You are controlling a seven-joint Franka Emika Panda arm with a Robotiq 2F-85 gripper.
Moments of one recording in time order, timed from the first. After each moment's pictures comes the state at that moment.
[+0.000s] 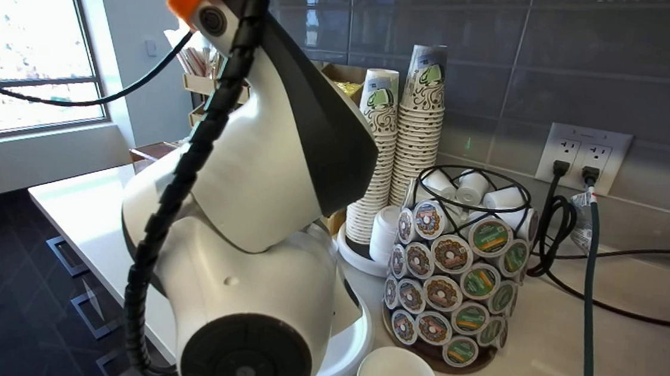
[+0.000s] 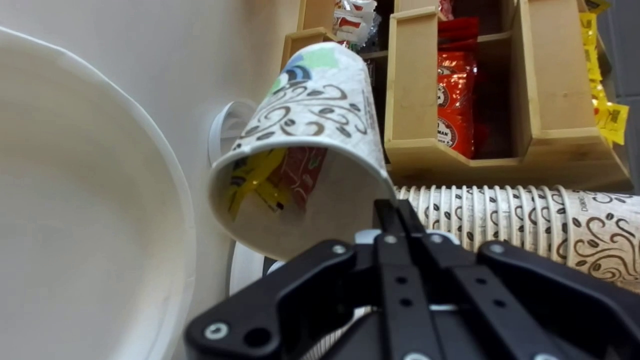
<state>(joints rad) -0.32 0.10 -0.71 -2.49 1.58 1.88 -0.81</state>
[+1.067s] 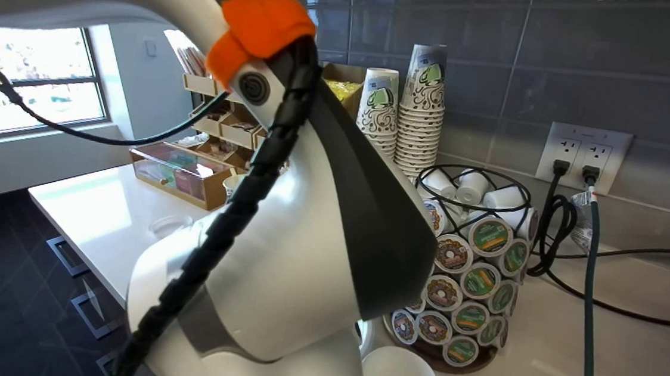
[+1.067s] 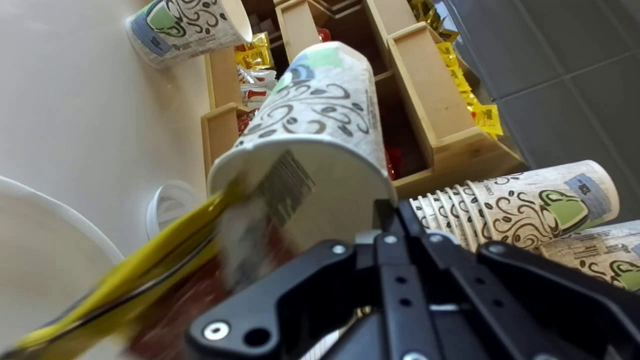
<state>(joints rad) -0.51 0.25 -0.67 -2.42 1.57 1.46 -0.66</state>
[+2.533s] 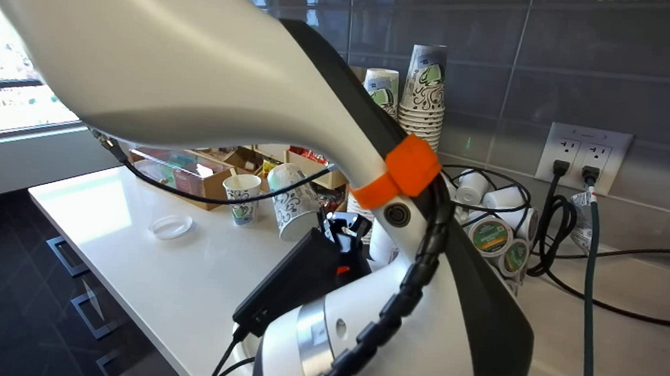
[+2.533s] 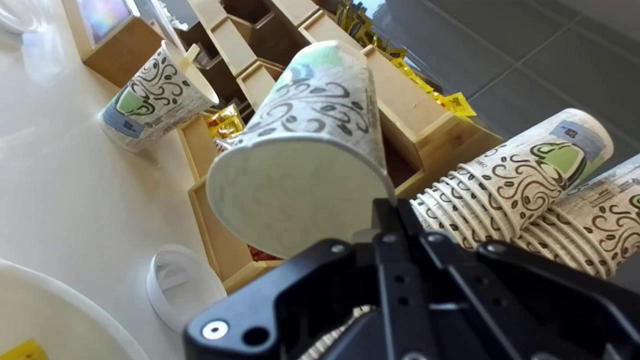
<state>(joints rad) -0.70 0.55 -0.52 -2.16 1.60 1.14 -0.43</state>
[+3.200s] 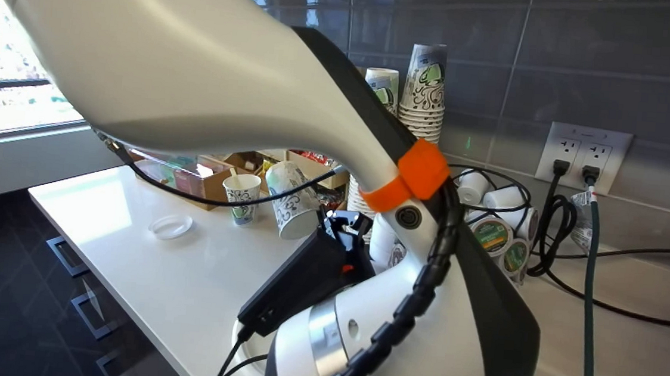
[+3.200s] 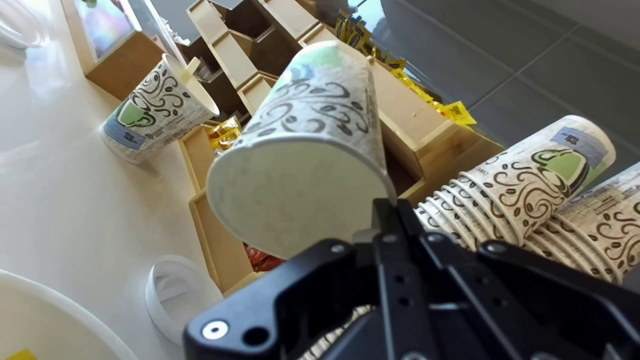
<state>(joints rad) -0.73 0.57 -0.49 -2.13 1.58 1.12 -0.43</state>
